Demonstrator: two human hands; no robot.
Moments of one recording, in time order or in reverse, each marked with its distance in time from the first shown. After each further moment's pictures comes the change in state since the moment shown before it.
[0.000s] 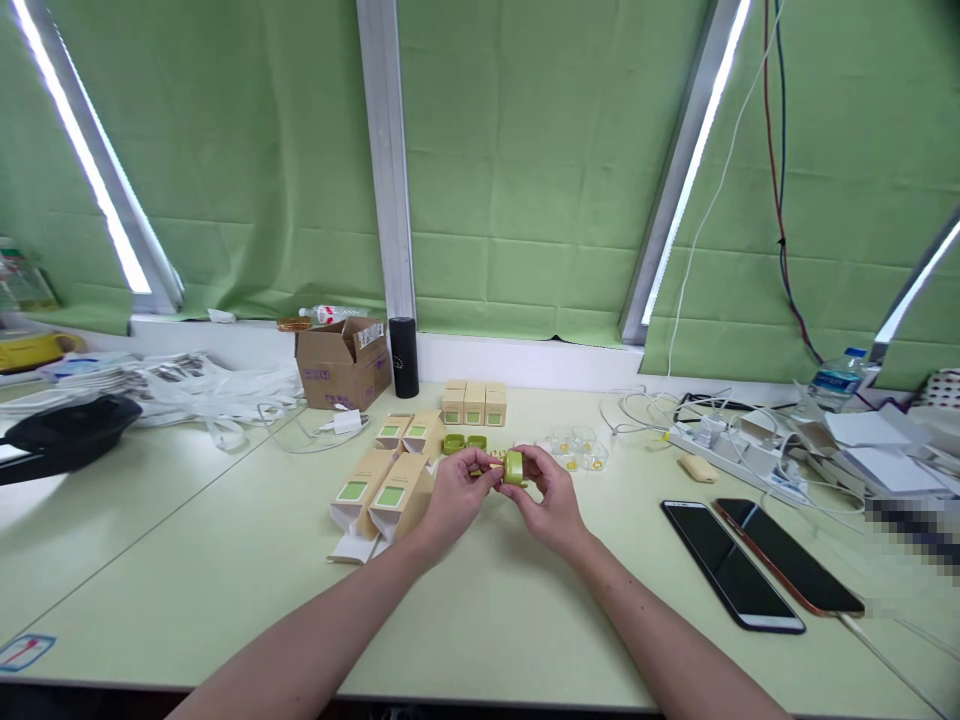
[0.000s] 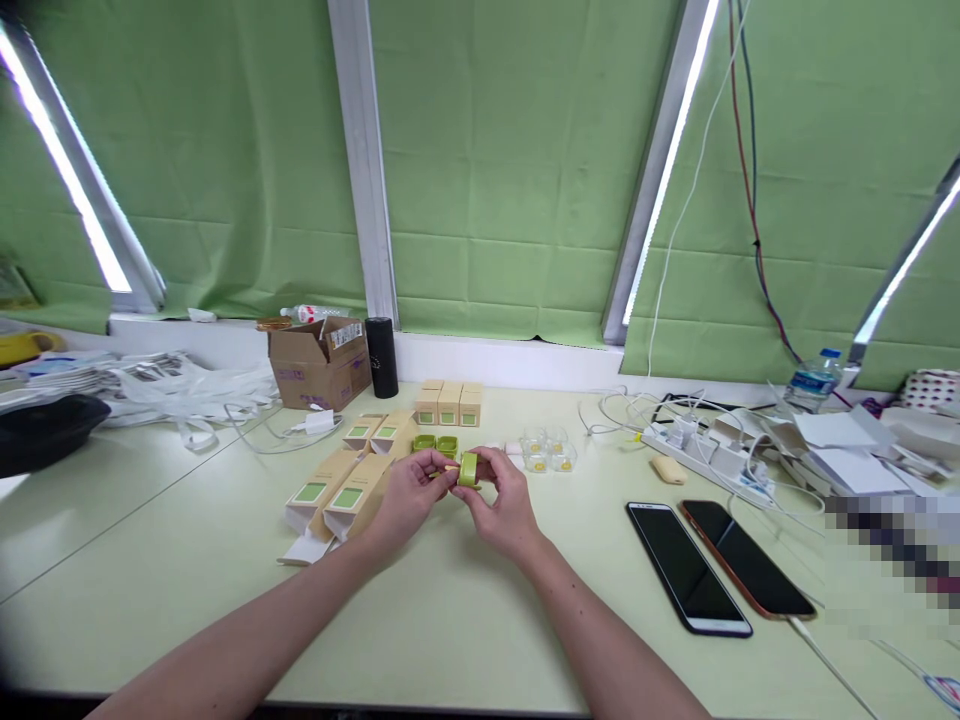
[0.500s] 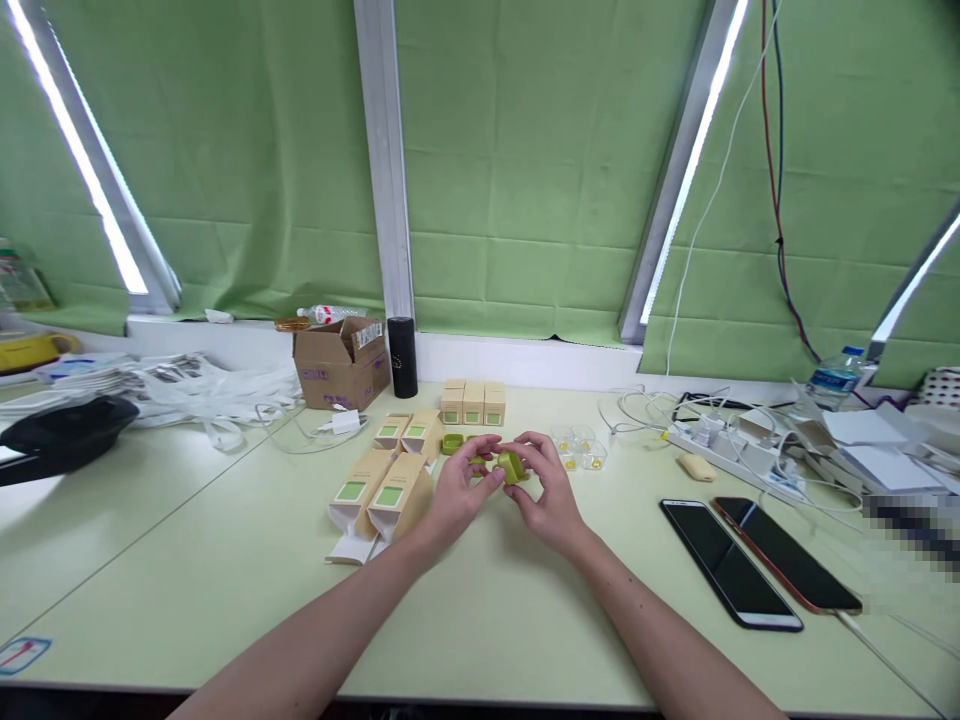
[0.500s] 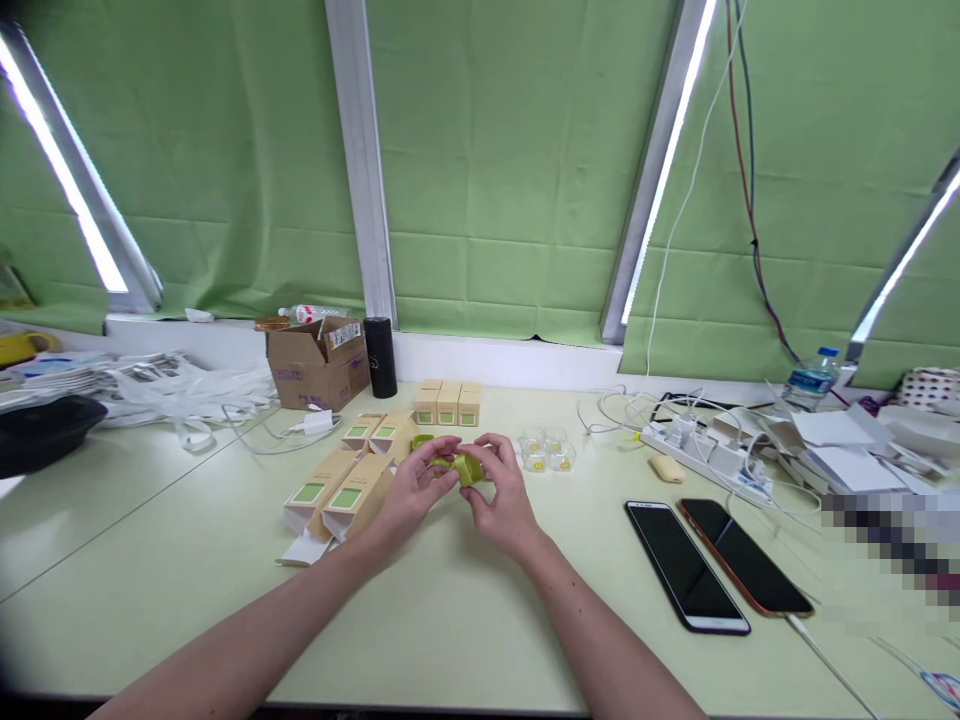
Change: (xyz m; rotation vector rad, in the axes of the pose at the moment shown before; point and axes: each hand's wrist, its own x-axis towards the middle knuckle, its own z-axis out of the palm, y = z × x) left_hand -0.001 -0.006 -0.002 0.016 -0.059 0.087; right_hand 0.007 -0.011 -0.007 -0.142 -0.048 -0.079
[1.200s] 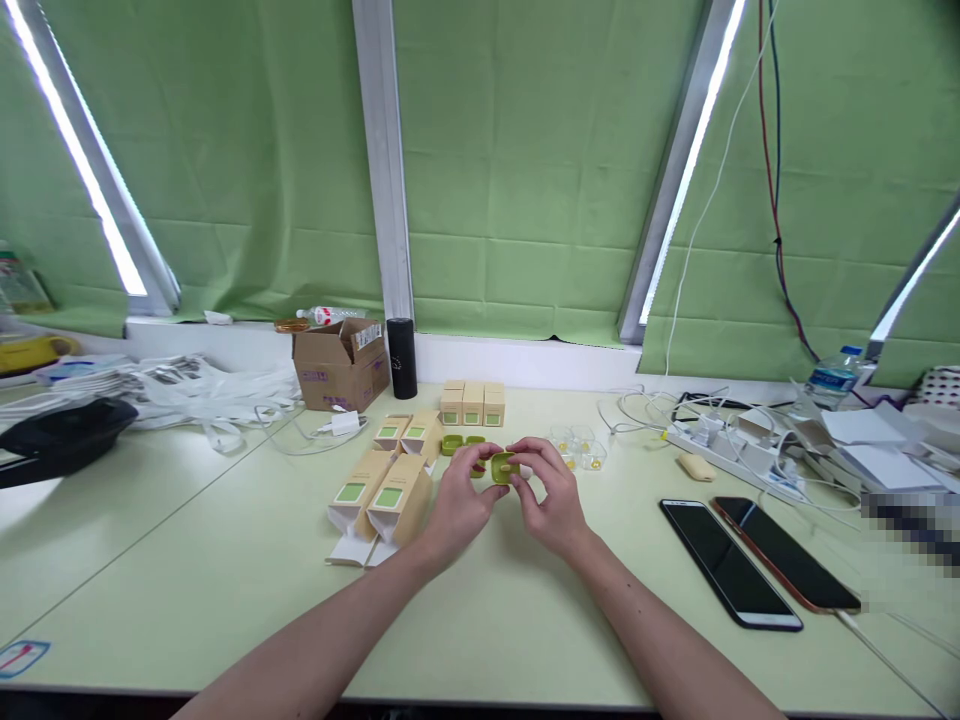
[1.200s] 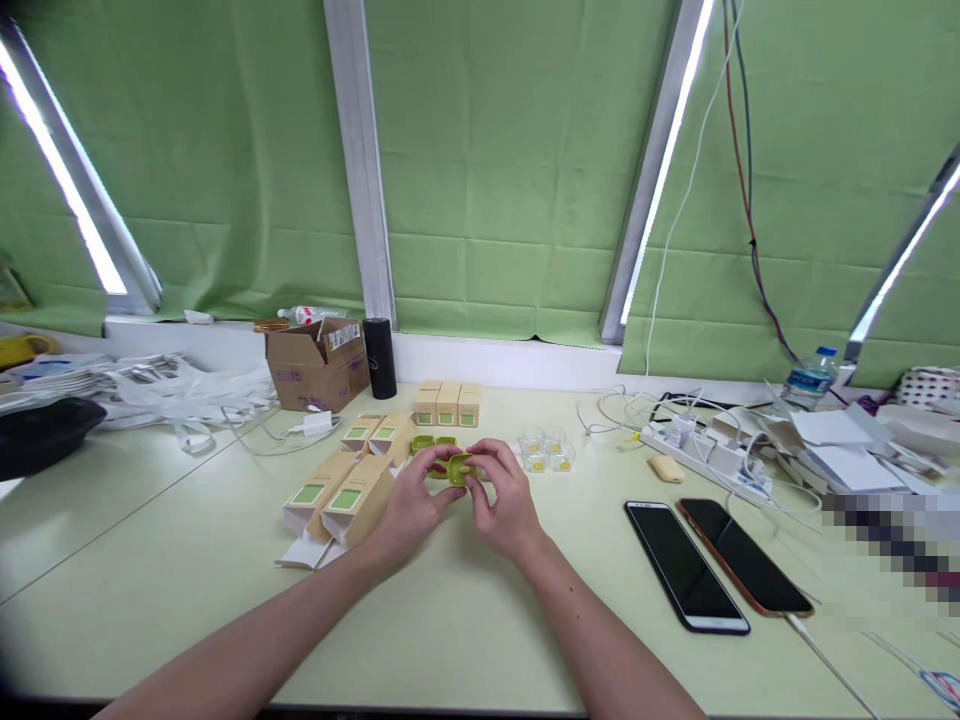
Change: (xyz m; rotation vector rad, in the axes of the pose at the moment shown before) left_hand -0.005 -0.006 0.005 0.379 0.081 0.066; right_hand 0.000 -0.003 -0.001 -0.086 0.095 -0.170
